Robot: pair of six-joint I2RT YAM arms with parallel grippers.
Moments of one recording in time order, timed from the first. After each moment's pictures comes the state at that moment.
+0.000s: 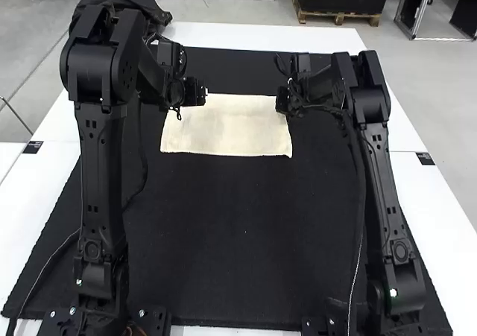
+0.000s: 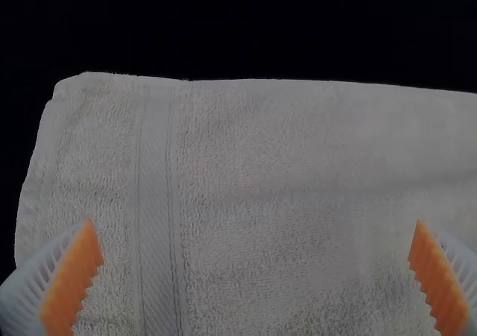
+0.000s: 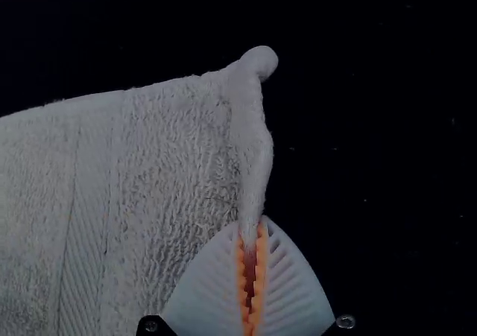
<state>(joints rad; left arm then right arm) -0.07 2.06 1.22 0.31 0.11 -0.15 0.23 2.58 1.89 -0.02 -0.07 0.29</state>
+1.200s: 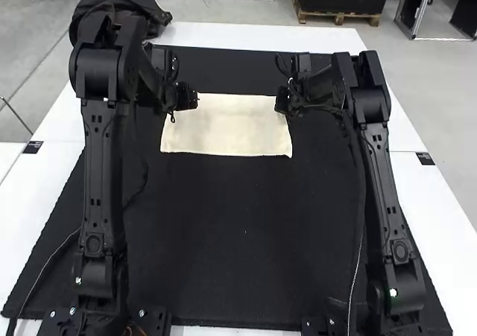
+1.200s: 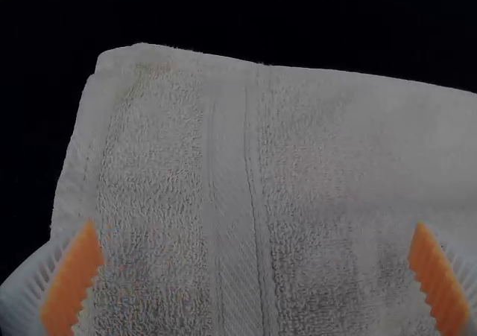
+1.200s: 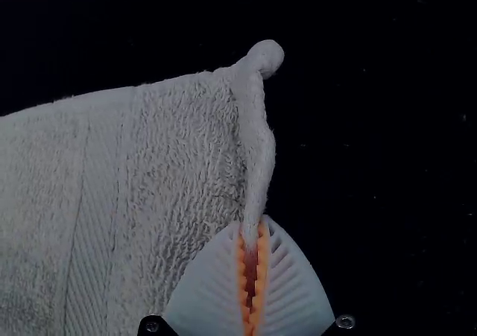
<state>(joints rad) 0.01 2.20 1.33 0.29 0.16 -0.16 0.23 2.58 1.90 -0.04 -0.09 0.30</state>
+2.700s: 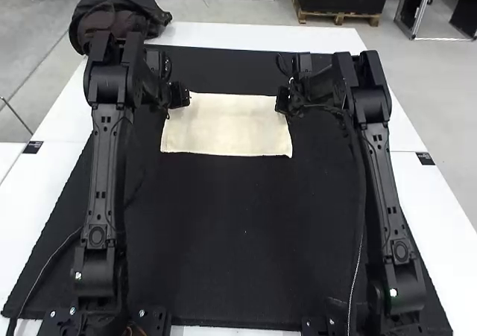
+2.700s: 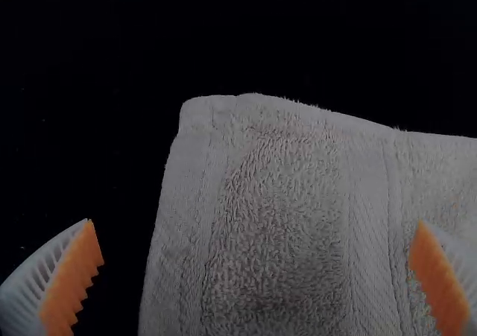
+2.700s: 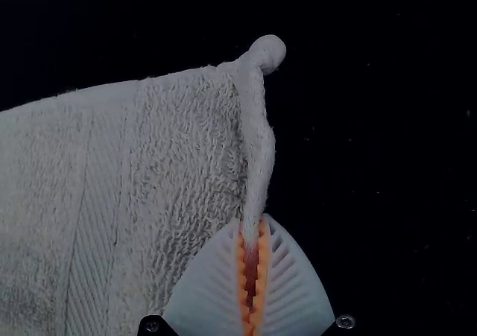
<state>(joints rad) 0.08 2.47 1.68 0.19 0.18 -0.16 0.23 2.58 1.90 -0.05 -0.12 0.30</state>
